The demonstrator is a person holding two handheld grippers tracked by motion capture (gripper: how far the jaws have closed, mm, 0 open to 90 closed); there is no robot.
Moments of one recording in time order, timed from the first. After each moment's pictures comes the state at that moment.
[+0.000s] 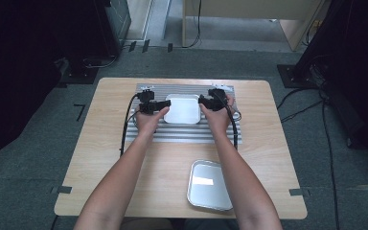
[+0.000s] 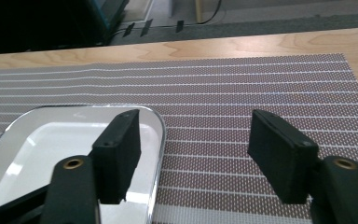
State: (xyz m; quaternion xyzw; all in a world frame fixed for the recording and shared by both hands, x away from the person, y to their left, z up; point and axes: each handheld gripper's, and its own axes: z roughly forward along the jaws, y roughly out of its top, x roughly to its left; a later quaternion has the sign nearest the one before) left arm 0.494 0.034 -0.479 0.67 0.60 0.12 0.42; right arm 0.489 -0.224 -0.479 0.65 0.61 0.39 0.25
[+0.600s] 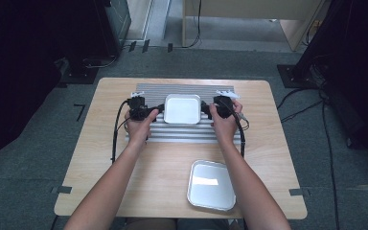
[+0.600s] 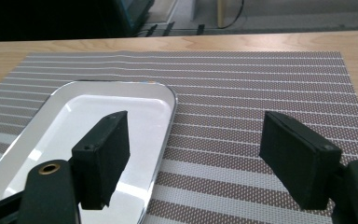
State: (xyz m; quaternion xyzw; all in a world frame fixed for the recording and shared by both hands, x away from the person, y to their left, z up) left arm 0.455 0.062 -0.466 0.66 0.59 0.12 0.44; right arm 0.450 -0.238 -0.471 0.61 0.63 0.42 0.24
